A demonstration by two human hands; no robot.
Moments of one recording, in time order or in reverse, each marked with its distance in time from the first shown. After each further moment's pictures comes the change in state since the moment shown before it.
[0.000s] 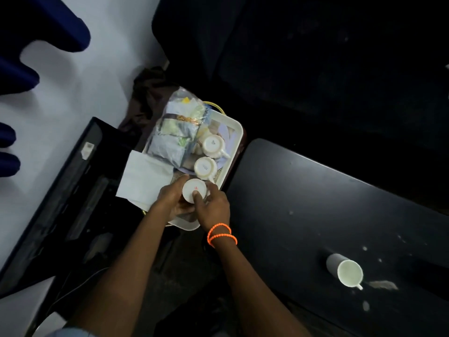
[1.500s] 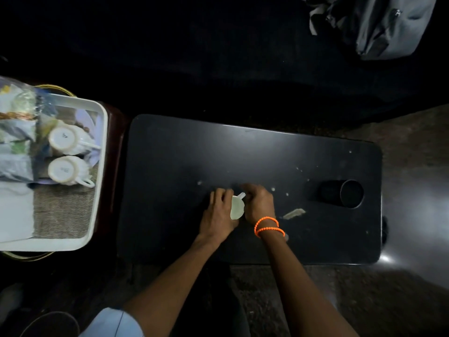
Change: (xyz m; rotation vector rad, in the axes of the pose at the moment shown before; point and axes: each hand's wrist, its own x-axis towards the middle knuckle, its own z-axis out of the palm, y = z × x) left_hand -0.056 -0.214 0.290 1.251 -0.334 1.083; right_hand -0.032 0.201 -0.284 -0.327 0.333 0.206
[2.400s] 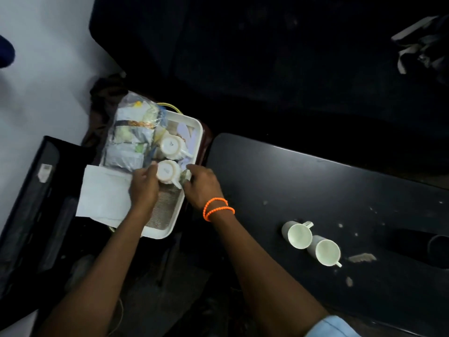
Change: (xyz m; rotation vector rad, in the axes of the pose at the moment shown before) left_hand -0.035 -0.211 -0.253 -0.703 0.648 -0.868; right_hand -0.026 -0.264 0.134 0.157 -0.305 -0.480
